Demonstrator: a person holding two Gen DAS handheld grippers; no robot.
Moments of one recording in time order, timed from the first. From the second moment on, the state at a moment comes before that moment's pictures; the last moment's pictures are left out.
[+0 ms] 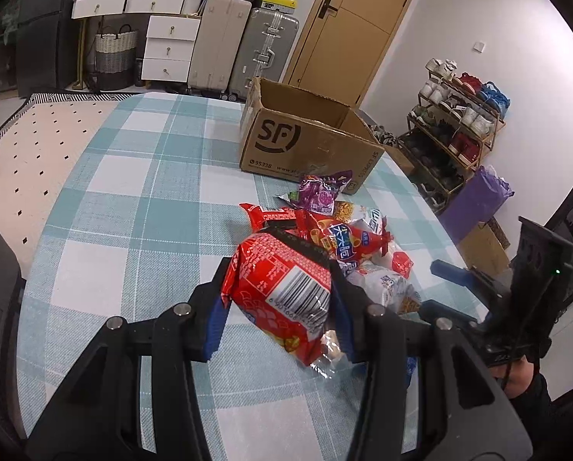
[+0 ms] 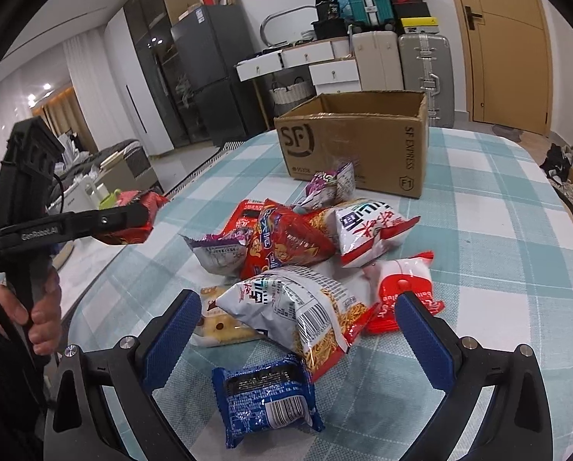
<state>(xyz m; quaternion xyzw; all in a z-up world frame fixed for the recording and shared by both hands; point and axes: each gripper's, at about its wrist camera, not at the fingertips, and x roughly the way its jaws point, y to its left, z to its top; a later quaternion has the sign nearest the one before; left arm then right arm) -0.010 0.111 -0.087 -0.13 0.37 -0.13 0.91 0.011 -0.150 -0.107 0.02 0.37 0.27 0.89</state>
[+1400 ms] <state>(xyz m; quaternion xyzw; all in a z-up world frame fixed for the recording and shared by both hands) -0.028 0.105 -0.078 -0.13 0.39 -0.14 0.90 0.026 -0.139 -0.122 0.01 0.40 0.29 0.87</state>
